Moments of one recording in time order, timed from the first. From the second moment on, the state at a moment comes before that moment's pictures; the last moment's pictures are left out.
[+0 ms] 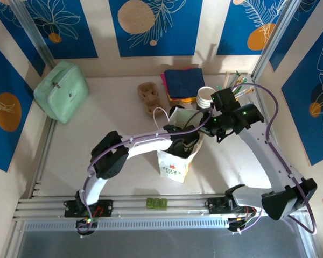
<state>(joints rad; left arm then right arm) -1.07 2.11 1.65 -0.93 0.25 -0.60 0.41 1.22 1.36 -1.22 -0.22 0.75</state>
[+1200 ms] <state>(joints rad) -1.07 2.09 1.65 -0.91 0.23 -0.58 0.40 1.18 1.36 -1.19 -0.26 0.77</state>
